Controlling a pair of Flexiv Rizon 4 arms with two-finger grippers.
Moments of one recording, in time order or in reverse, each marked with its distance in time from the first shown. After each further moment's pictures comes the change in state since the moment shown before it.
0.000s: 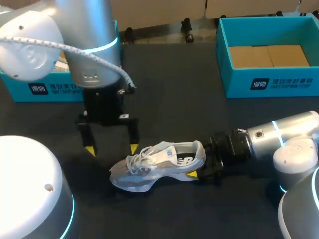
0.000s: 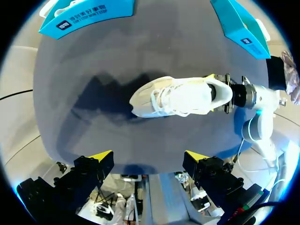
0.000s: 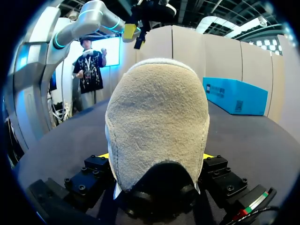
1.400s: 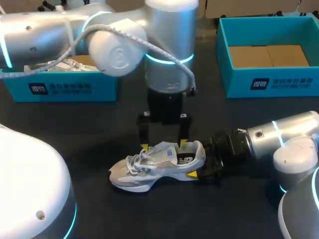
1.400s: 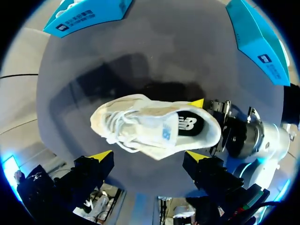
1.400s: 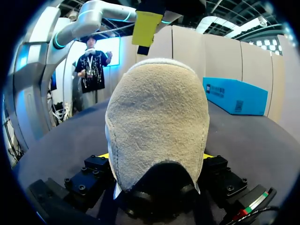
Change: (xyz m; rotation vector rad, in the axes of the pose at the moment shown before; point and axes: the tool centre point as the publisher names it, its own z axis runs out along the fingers) left arm 0.116 -0.066 0.052 0.067 -0.111 -0.217; right arm 0.000 0.000 0.000 0.000 0.000 0.000
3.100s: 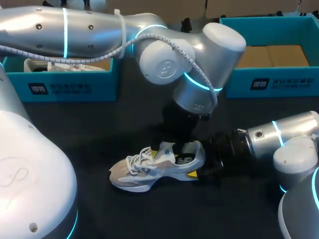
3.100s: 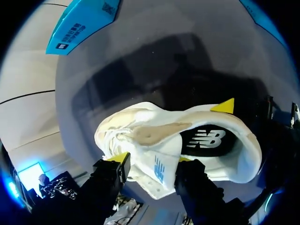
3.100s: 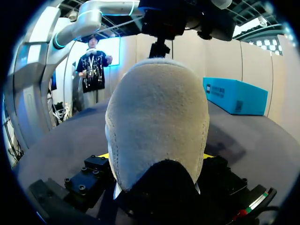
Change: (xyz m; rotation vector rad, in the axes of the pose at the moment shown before) left arm -0.001 -0.020 0.058 0.036 -0.322 0.093; right arm 0.000 0.000 0.000 0.000 0.000 0.000
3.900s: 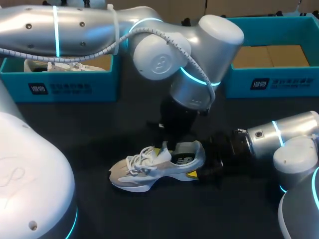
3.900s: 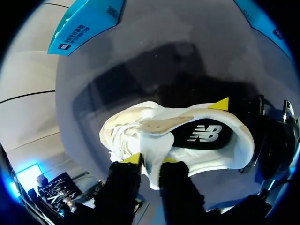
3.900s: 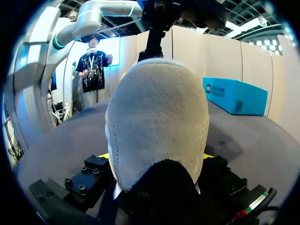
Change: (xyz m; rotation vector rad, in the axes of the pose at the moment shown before) left arm -0.010 0.004 -0.016 0.008 0.034 -0.002; right arm 0.000 0.000 0.000 0.000 0.000 0.000
